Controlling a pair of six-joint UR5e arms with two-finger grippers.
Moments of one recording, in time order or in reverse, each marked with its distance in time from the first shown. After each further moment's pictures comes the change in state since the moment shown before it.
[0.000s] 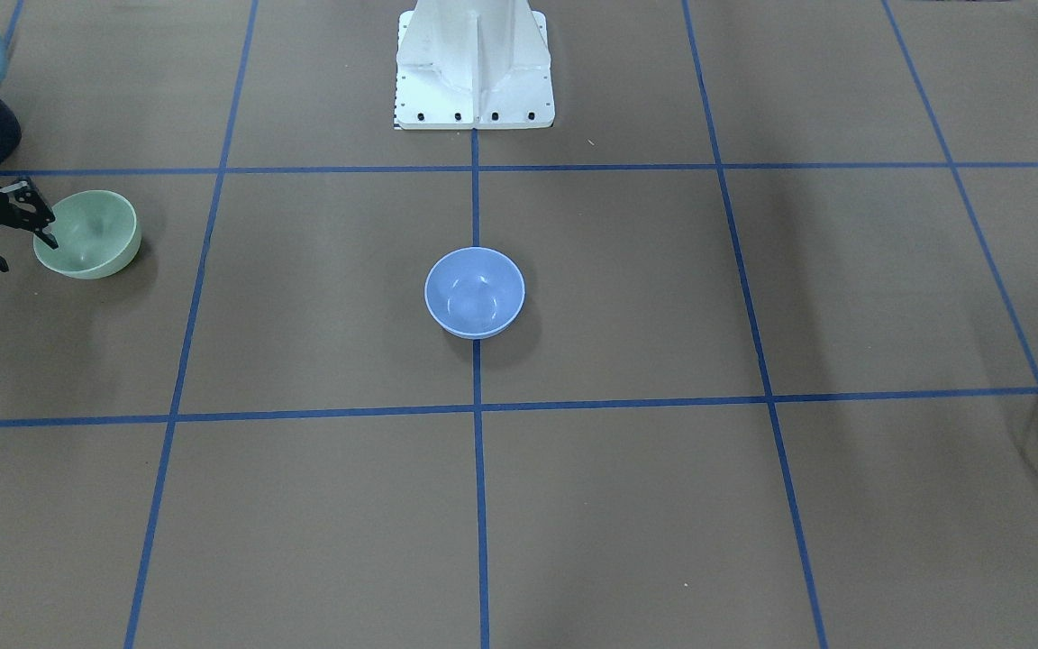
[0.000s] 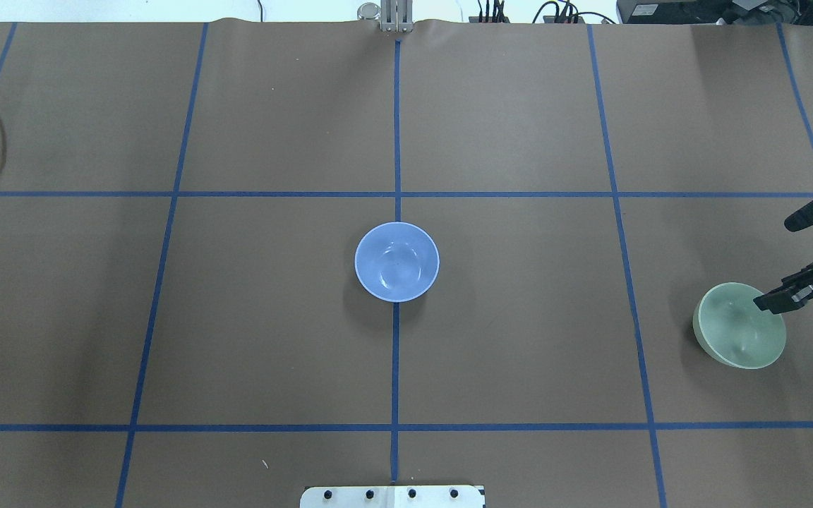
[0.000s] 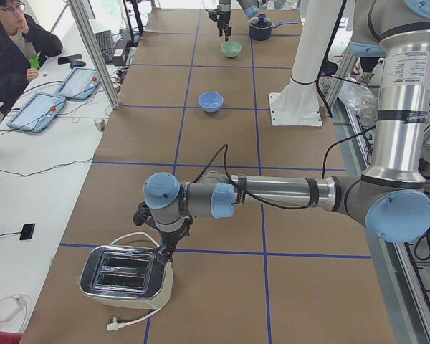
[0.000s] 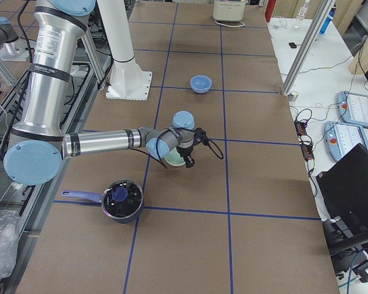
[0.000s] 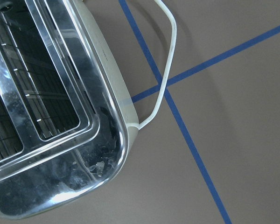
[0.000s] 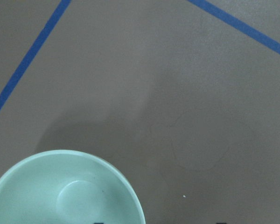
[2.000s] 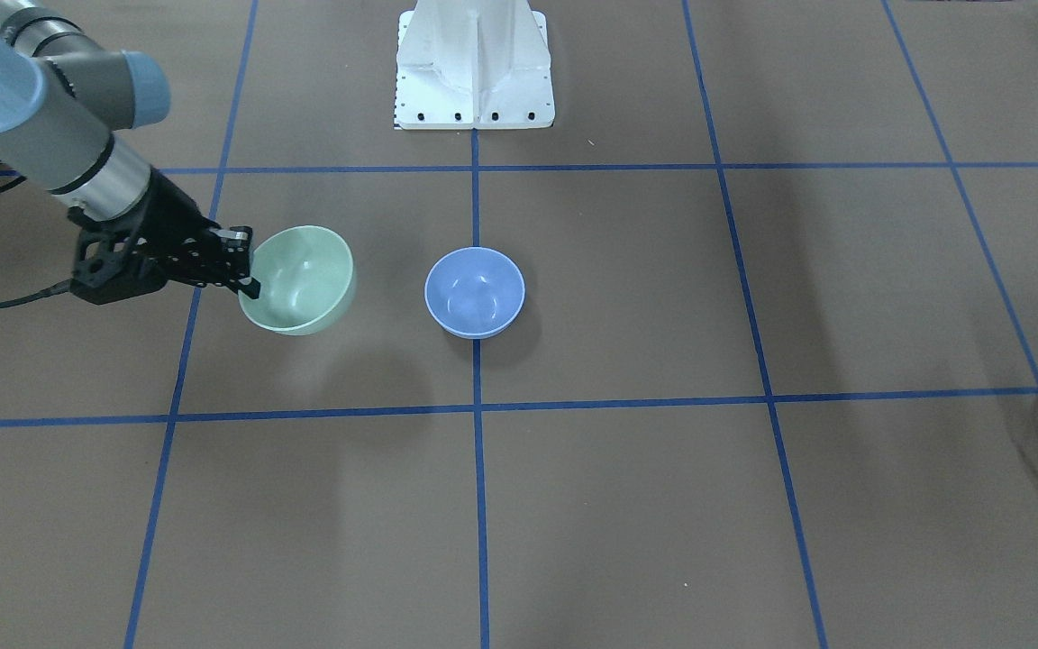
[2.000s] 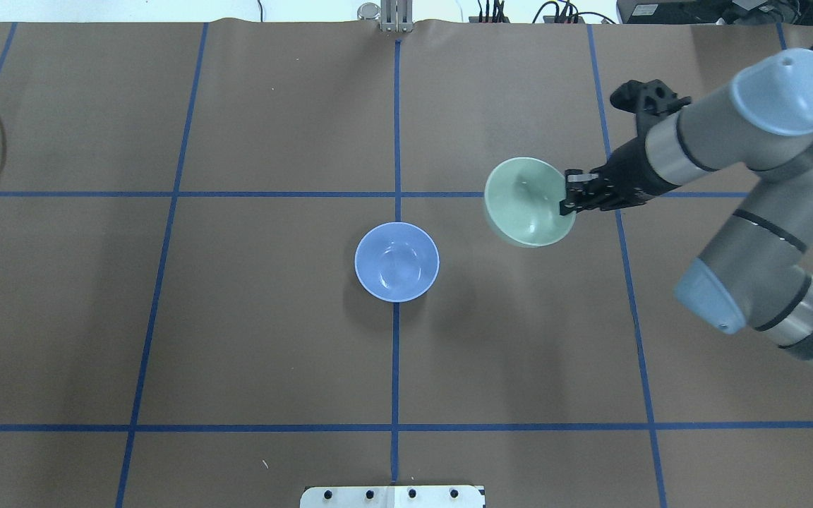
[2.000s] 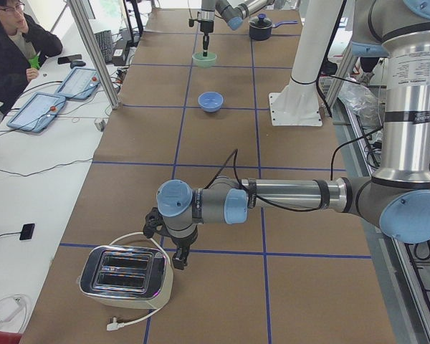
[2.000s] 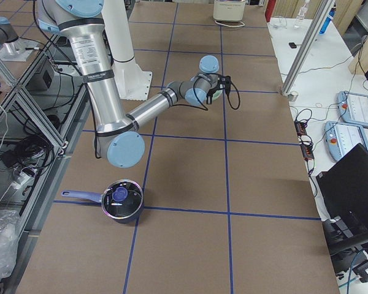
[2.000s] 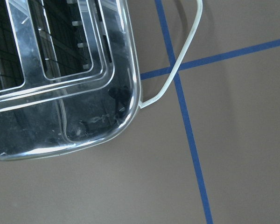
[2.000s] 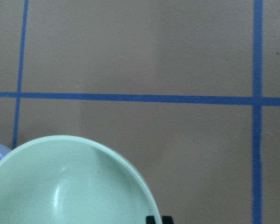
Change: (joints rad) left arm -0.001 0.077 -0.059 -0.014 -0.030 -0.278; right arm -0.128 0.602 0.004 -0.212 -0.004 0.866
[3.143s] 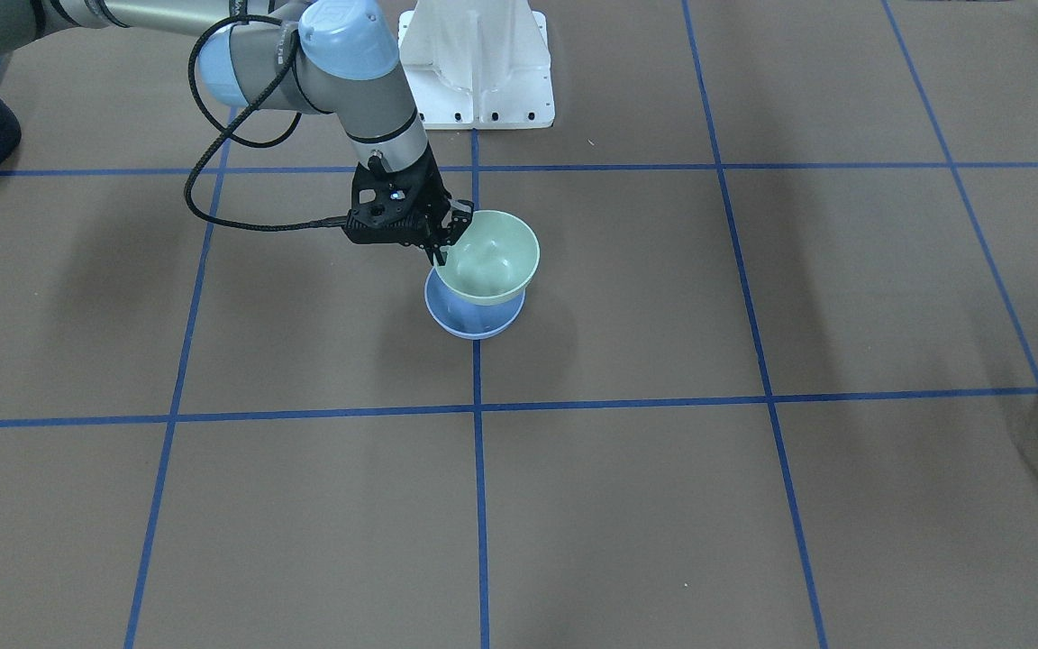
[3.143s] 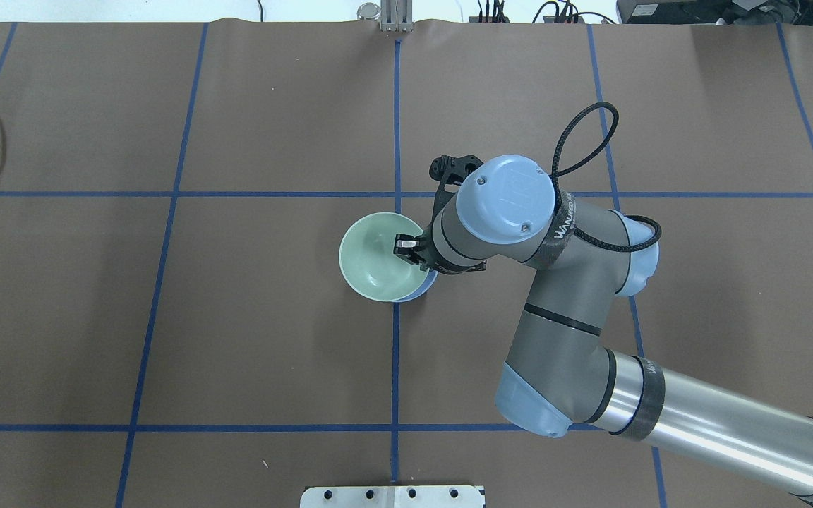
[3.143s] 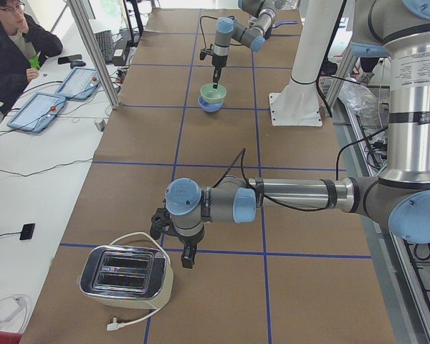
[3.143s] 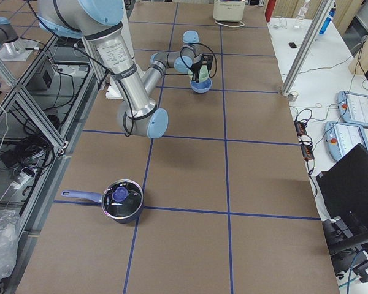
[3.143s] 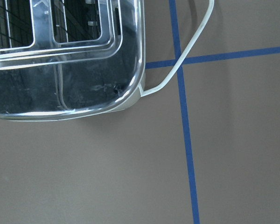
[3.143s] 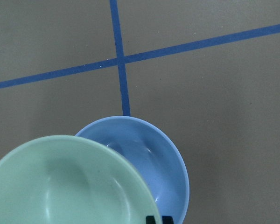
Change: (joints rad) left arm 0.001 0.024 -0.022 -0.001 -0.001 -0.044; right arm -0.305 0.272 -0.098 -0.230 -0.344 0.207
